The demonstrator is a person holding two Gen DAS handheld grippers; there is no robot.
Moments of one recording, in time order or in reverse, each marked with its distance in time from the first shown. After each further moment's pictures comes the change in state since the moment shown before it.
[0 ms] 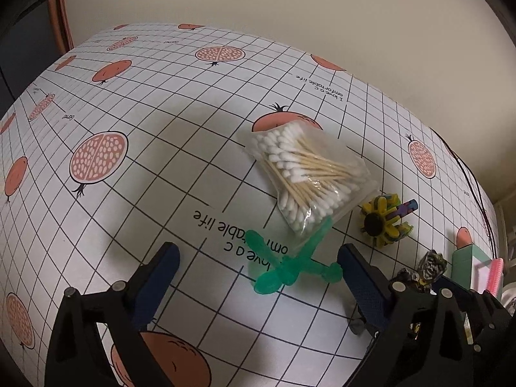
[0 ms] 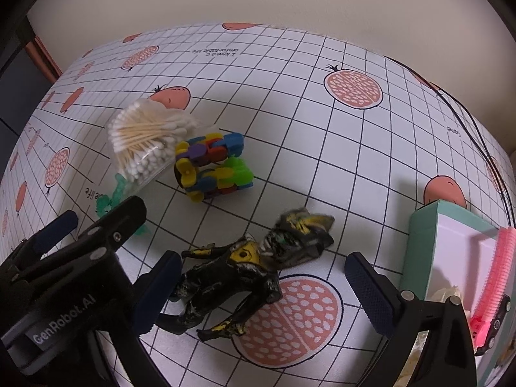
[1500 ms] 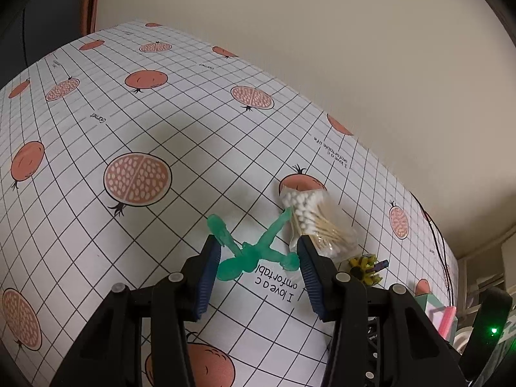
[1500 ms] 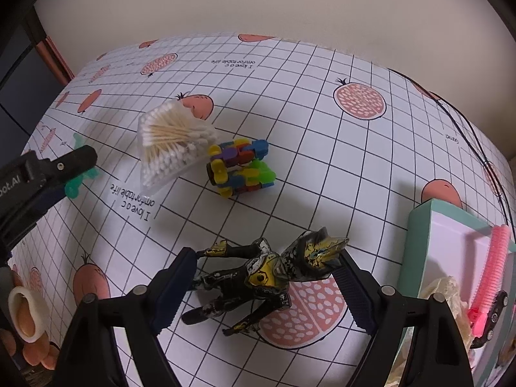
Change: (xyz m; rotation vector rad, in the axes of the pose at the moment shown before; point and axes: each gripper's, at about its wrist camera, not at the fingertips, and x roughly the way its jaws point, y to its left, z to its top) left arm -0.042 0.054 0.022 -0.205 -0.101 -0.142; right arm -0.010 0.010 -0.007 -0.024 -0.037 0.035
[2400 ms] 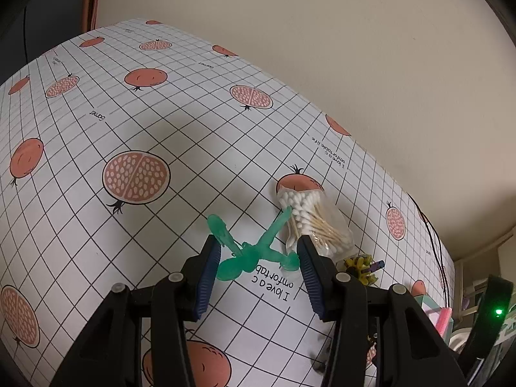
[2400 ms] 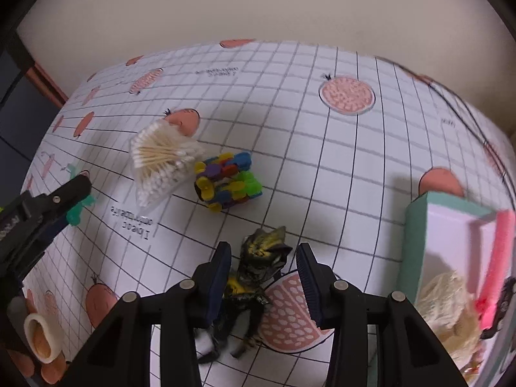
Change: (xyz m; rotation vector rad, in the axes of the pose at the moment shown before) left arm -0.001 -0.001 0.000 -0.017 0.007 -0.014; right arm 0.010 -0.009 0.007 0.108 0.017 0.033
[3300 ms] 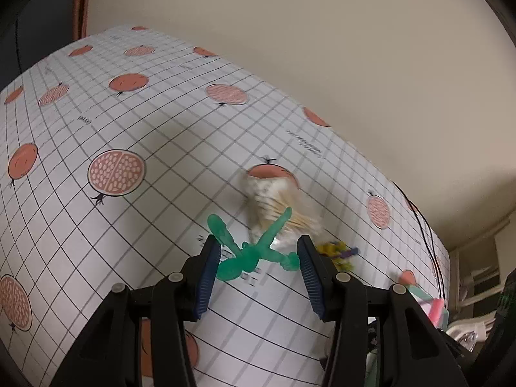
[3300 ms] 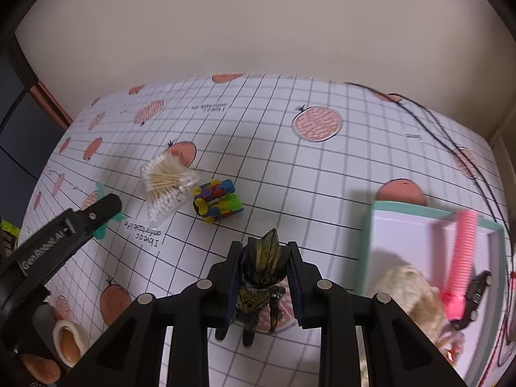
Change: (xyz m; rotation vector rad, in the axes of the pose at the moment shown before) left arm -0.013 -0.036 -0.013 0.041 -0.004 -0.014; right arm -0.062 -0.018 -0.005 0.029 -0.108 -0.005
